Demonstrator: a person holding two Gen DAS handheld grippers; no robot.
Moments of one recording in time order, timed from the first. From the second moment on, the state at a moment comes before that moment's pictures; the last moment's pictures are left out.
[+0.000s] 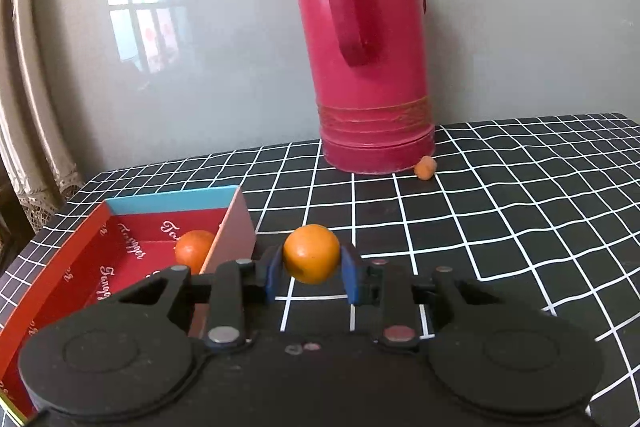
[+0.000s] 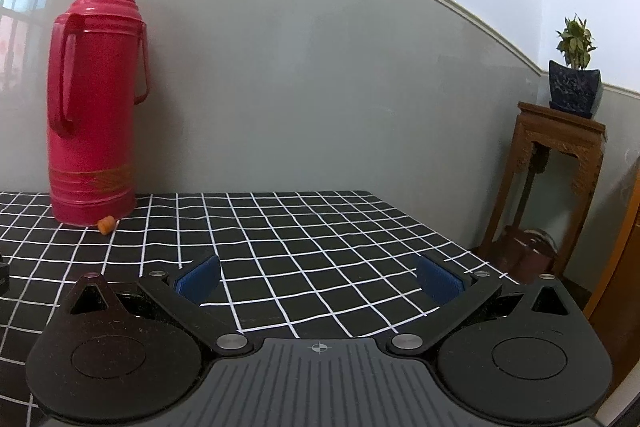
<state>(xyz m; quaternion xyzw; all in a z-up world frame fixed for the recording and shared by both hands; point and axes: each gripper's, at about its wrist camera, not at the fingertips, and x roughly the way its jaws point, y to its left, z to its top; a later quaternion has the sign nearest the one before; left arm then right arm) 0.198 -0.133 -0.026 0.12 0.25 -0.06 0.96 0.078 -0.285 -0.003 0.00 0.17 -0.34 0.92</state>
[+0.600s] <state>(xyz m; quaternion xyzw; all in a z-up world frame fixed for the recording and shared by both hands) 0.205 -0.137 -0.031 0.11 0.26 -0.07 0.96 0.081 -0.292 -0.009 0.01 0.19 -0.35 0.92</state>
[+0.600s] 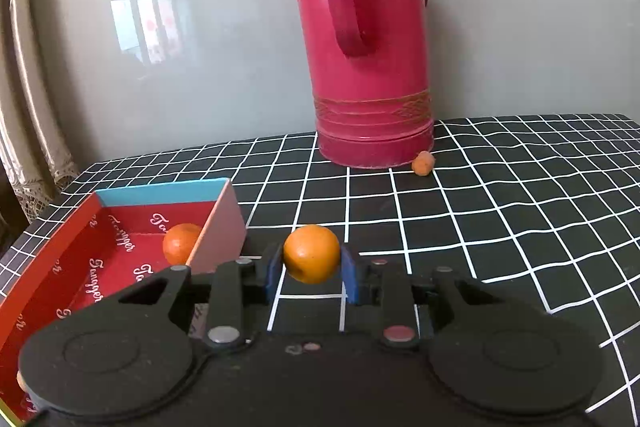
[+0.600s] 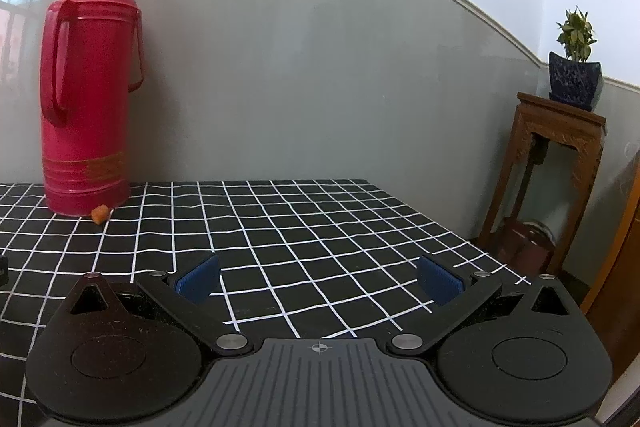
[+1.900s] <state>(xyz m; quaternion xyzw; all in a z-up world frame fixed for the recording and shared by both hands) 0.223 -0.010 -0.005 0.06 0.29 0.15 0.94 0.101 -0.241 -0.003 0.02 0.18 -0.26 0.95</state>
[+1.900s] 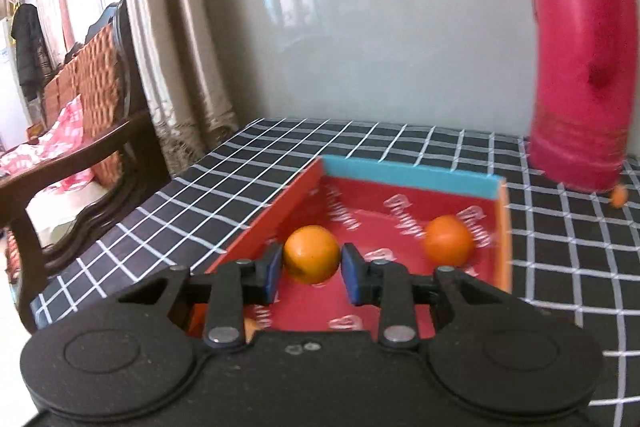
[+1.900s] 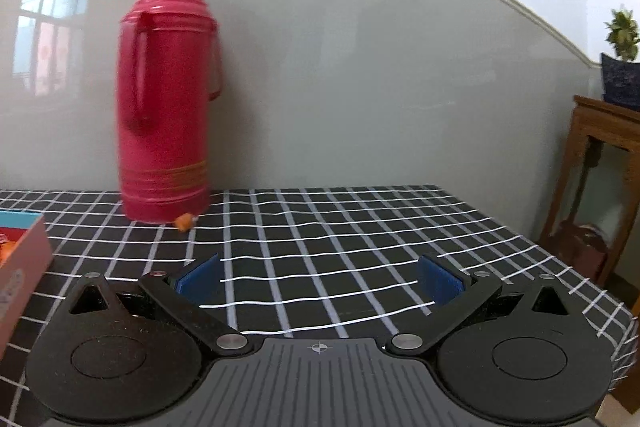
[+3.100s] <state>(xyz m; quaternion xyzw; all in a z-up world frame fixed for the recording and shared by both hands) 0.167 0.128 0.022 0.07 0.24 0.28 0.93 0.337 -0.261 -0.048 0.12 0.32 -0.10 0.93</state>
